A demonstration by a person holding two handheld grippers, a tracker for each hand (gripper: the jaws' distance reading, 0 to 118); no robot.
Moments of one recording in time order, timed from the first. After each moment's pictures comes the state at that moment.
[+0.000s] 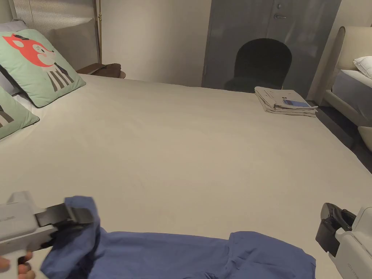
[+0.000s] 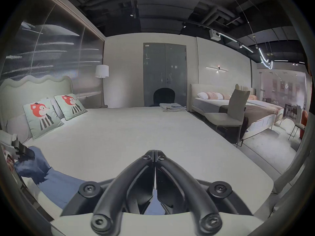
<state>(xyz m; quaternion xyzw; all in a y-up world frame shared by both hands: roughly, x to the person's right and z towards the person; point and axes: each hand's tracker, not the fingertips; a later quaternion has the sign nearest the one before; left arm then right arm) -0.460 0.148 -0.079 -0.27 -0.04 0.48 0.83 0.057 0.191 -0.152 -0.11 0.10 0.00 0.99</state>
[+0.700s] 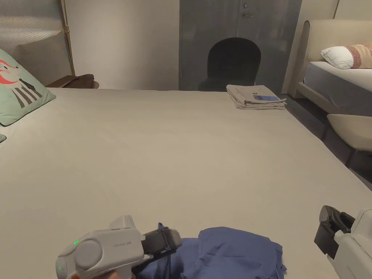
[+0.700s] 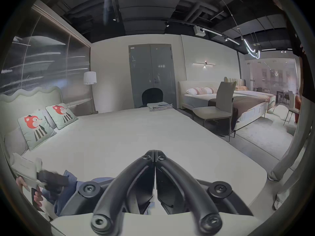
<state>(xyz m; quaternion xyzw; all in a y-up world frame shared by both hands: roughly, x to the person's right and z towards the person) -0.271 0.099 -0.164 -0.35 -0.07 0.37 0.86 0.126 0.177 -0.141 -0.12 0.06 -0.05 0.99</state>
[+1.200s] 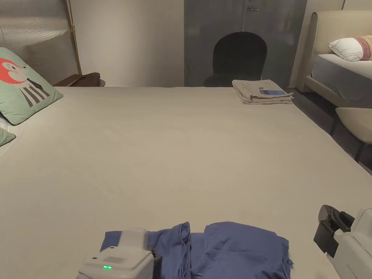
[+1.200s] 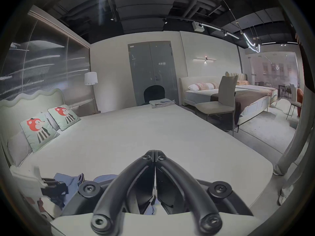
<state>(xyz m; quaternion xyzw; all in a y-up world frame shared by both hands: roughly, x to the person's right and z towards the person) -0.217 0.070 -0.128 -0.35 0.04 0.03 0.94 0.123 0.165 -0.140 -0.13 0.08 -0.07 0.99</state>
